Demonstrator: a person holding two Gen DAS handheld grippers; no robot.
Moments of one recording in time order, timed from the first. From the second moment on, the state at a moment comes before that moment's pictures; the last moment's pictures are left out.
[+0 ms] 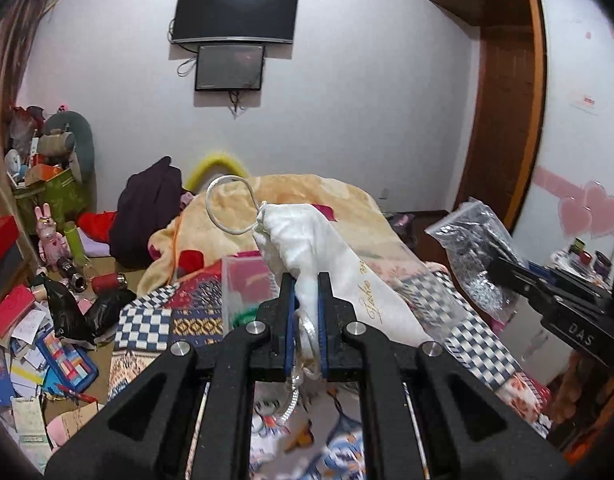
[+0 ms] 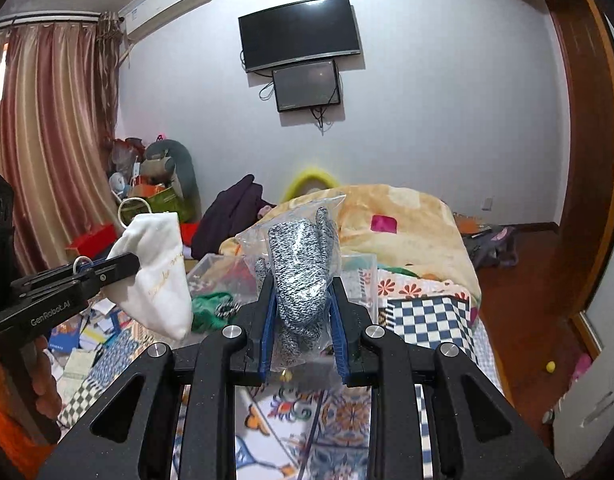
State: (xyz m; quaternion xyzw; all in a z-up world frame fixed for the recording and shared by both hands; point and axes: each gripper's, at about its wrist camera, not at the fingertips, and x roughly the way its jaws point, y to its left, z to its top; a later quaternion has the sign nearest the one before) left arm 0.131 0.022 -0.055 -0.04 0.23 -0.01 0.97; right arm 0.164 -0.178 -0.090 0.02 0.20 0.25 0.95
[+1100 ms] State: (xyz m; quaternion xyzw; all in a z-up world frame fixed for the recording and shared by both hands) left arm 0.182 0.019 -0.120 -0.04 0.32 0.00 0.95; right arm 0.203 -0.149 -0.133 -0.01 0.30 0.23 0.93
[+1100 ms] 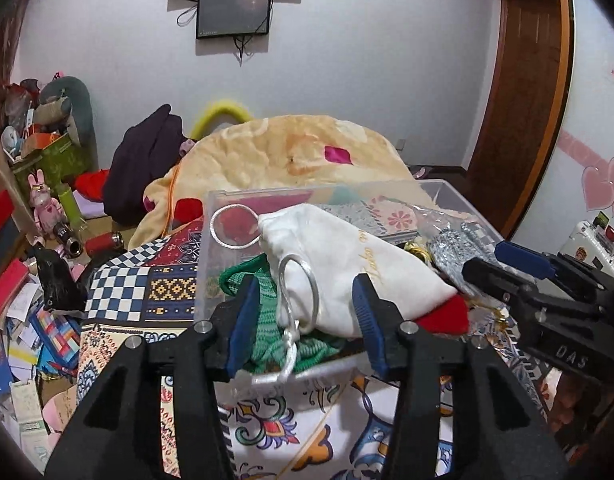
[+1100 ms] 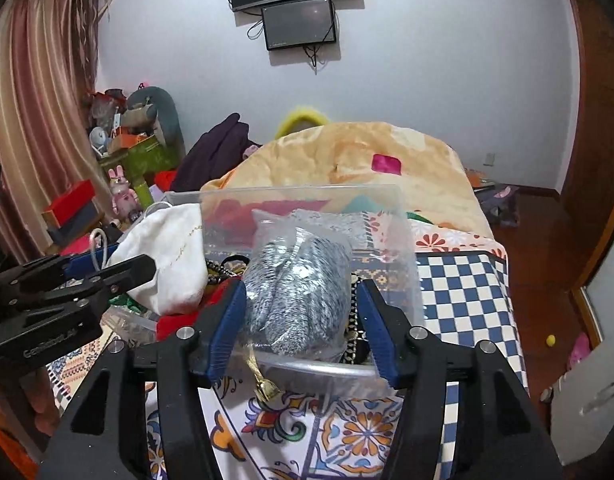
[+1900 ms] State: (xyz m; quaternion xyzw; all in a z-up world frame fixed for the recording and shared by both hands) left arm 0.060 -0.001 0.013 -0.03 0.13 -0.05 0.99; right arm 0.098 -0.187 -0.017 0.01 0.11 0.26 0.96
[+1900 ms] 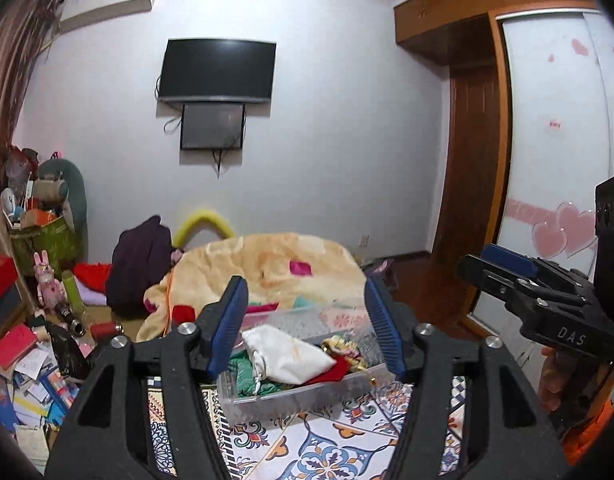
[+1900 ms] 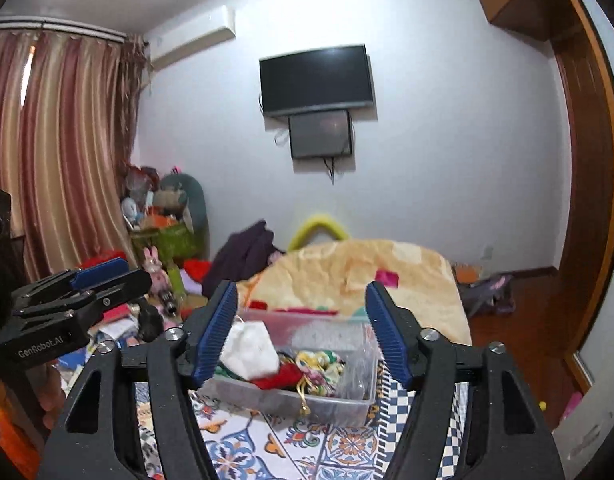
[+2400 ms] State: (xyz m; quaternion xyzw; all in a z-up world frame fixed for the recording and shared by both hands) left arm 0.040 -0.007 0.016 -0.03 0.11 -0.04 0.99; right arm 0.090 -0.183 -0.025 0.01 0.10 0.25 0.96
